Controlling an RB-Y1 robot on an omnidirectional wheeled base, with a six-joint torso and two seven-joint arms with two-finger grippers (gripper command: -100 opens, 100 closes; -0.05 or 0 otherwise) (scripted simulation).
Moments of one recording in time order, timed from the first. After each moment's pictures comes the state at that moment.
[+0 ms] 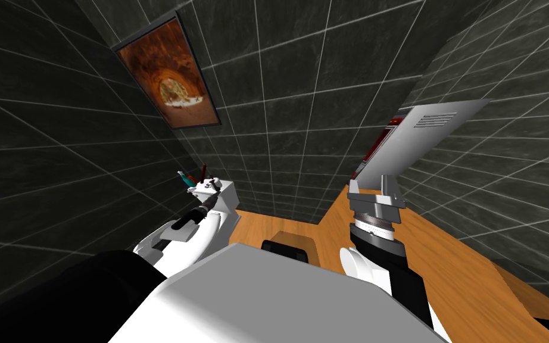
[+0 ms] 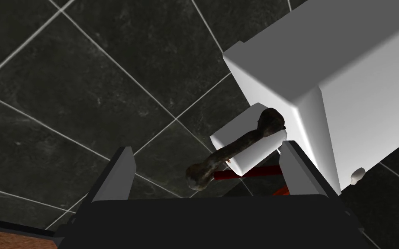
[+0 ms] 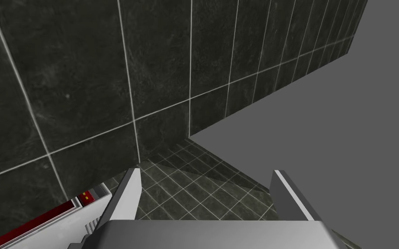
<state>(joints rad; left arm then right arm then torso) 0.54 0.80 0.27 -1.63 0.33 0.02 -0.02 0.53 0.03 0.06 -2.38 -0.04 -0.45 -0.05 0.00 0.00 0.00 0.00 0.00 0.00</state>
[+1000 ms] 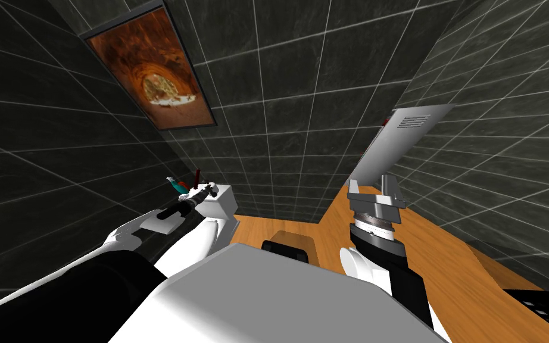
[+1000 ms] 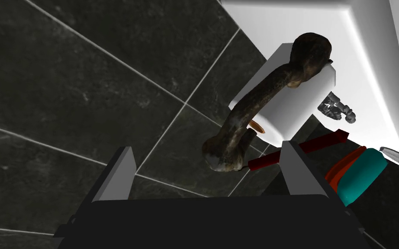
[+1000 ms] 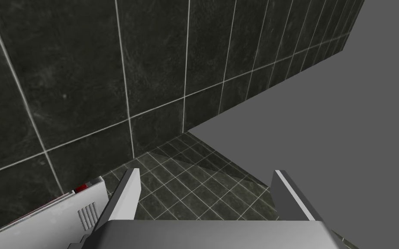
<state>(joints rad) 0.59 1.08 0.28 -1.52 0.42 0.03 -0.05 0.53 0.03 0.06 -2.38 -0.04 -0.45 -0.05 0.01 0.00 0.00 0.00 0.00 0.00</state>
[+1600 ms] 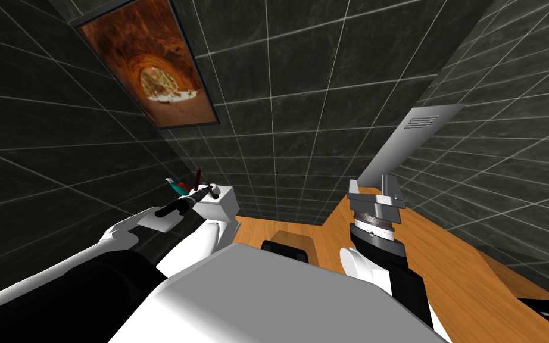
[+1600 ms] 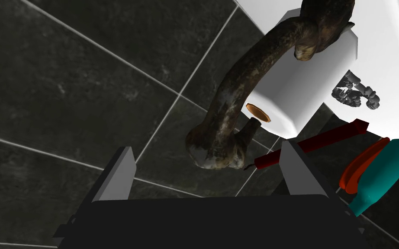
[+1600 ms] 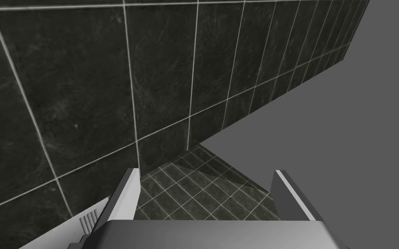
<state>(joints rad) 0.61 1.12 0.29 -1.54 0.44 0.03 -0.07 0.53 0.03 0.06 -2.38 -0.04 -0.45 -0.05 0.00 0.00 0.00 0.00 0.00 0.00</state>
